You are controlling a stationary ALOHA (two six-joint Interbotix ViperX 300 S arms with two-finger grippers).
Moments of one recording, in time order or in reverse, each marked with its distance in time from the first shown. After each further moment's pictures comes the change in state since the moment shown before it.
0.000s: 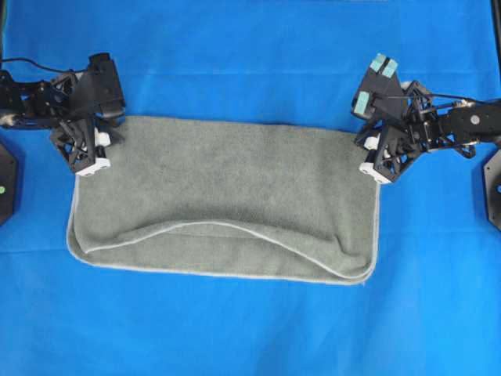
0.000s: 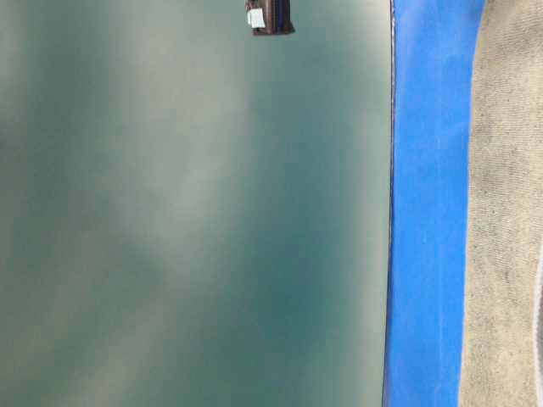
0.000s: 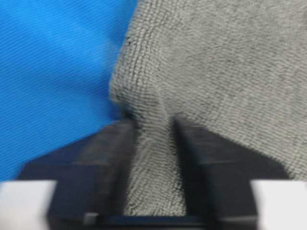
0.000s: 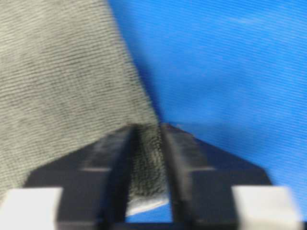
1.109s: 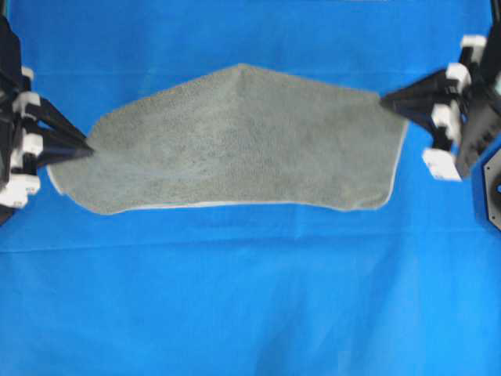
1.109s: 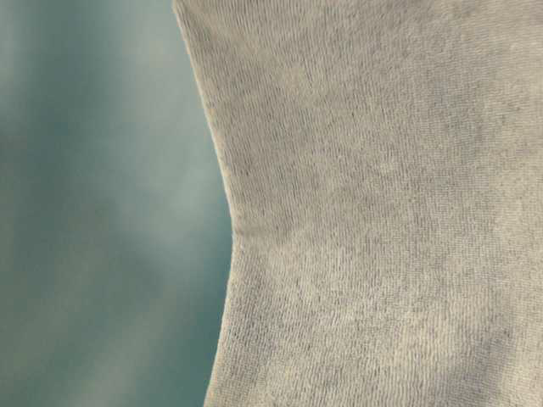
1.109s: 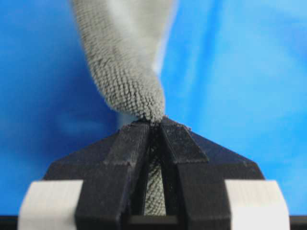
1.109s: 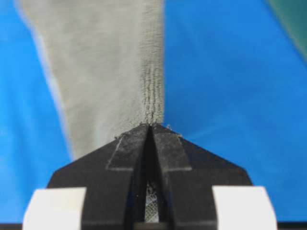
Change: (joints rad) left arm -0.382 -0.629 -0.229 -0.018 0.368 -0.410; right arm 0.192 -0.603 -0.181 -0.037 0.344 0.005
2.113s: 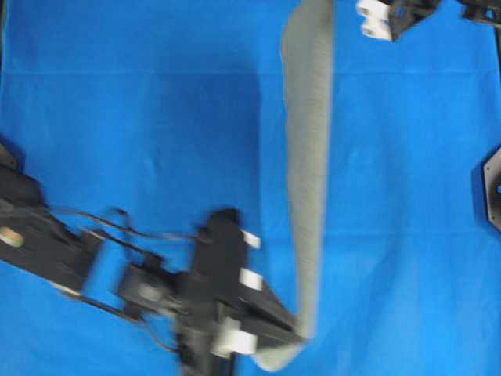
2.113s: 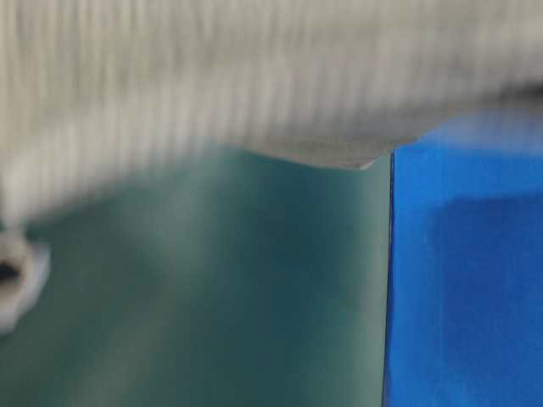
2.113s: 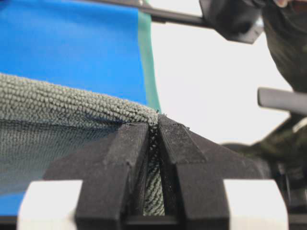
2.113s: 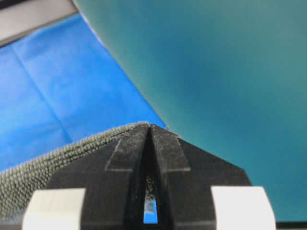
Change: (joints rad) left arm -0.410 0.862 -0.733 0.009 -0.360 -0.057; right arm -0.405 0.219 -0.235 -0.106 -0.219 -0.014
